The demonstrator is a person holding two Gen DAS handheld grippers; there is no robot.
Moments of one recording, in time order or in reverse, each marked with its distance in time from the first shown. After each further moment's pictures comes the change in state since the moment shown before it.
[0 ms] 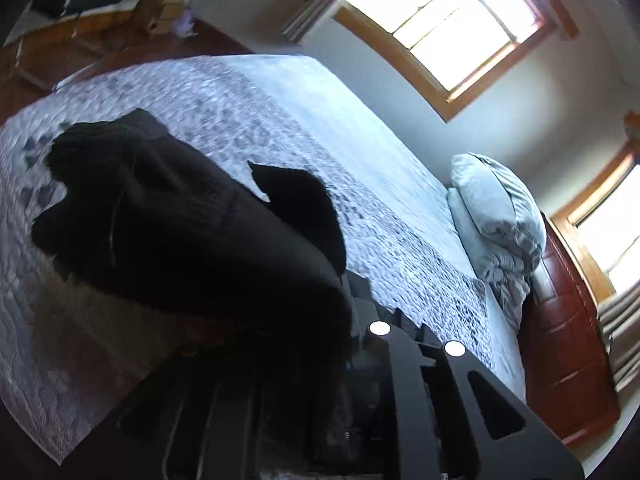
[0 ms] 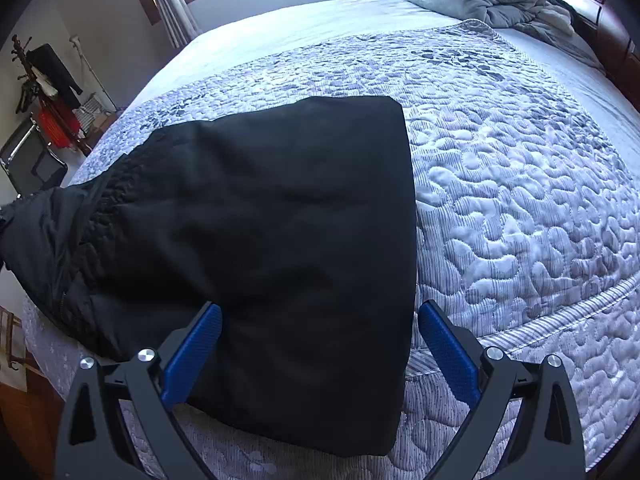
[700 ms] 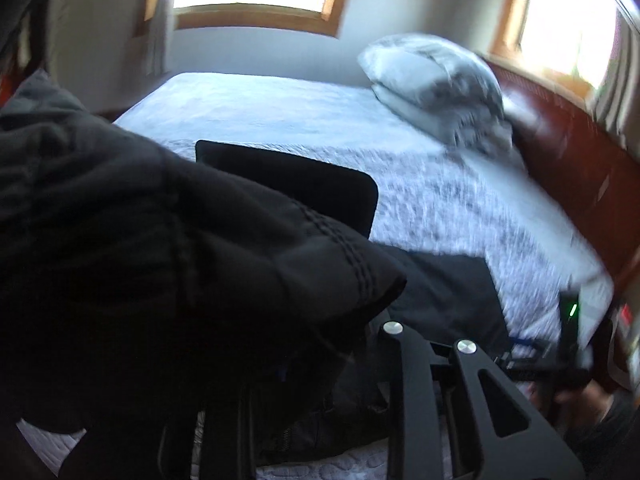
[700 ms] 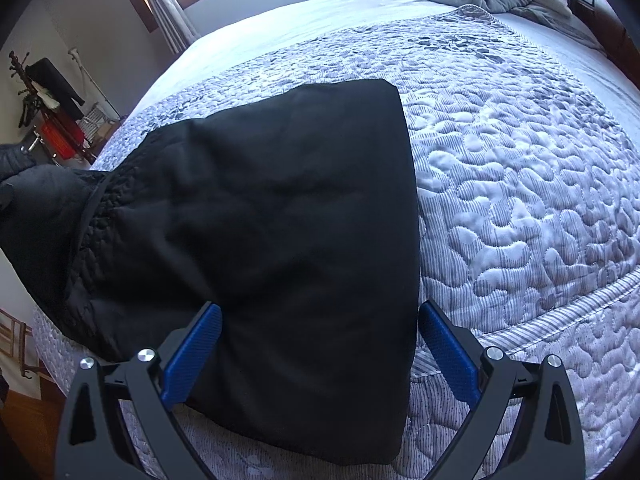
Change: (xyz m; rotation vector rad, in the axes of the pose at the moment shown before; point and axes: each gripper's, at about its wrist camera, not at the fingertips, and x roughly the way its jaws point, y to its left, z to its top) left arm 0.046 -0.149 -0.081 0.658 0.146 0.020; right arm 0.008 -0.012 -0.005 0.043 0.007 0.052
